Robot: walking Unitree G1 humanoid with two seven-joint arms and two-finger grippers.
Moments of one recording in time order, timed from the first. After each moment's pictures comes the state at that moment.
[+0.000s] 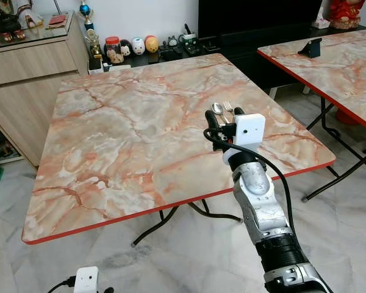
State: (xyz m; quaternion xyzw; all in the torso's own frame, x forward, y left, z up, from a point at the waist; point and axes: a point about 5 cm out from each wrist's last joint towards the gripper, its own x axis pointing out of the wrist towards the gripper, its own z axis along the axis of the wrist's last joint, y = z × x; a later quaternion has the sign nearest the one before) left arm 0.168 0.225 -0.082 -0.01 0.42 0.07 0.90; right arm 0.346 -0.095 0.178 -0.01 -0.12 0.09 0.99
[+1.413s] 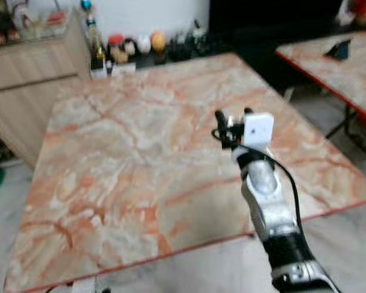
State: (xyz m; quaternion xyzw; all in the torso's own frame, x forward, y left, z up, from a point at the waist) left arm 0.166 0.222 -0.084 -0.01 0.44 0.08 0.89; right arm 0.351 -0.129 0.174 -0.03 -0.12 0.04 0.99
